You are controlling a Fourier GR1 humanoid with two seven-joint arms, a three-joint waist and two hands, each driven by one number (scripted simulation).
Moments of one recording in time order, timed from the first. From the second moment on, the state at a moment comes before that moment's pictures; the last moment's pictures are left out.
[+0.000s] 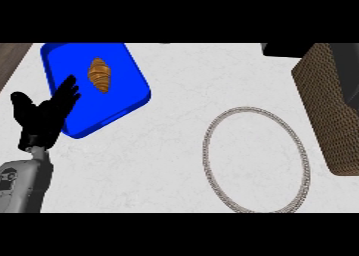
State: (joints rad) left arm -0.29 0.23 0.16 -1.36 0.02 -0.09 0.23; right arm -1.39 -0.36 -0.55 -0.44 1.95 -0.54 1.23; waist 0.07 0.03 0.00
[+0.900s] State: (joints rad) left arm -0.25 0.24 0.18 -1.39 0.03 -0.09 0.24; right arm -1.15 -0.37 -0.70 -0.56 1.99 -0.70 1.18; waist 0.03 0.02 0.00
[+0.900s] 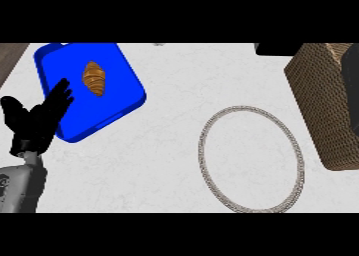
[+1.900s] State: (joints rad) left arm -0.21 0.24 0.19 -1.39 0.02 -0.07 0.23; right arm -1.05 -0.23 -0.85 -0.95 2.01 -0.95 1.13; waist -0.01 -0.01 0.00
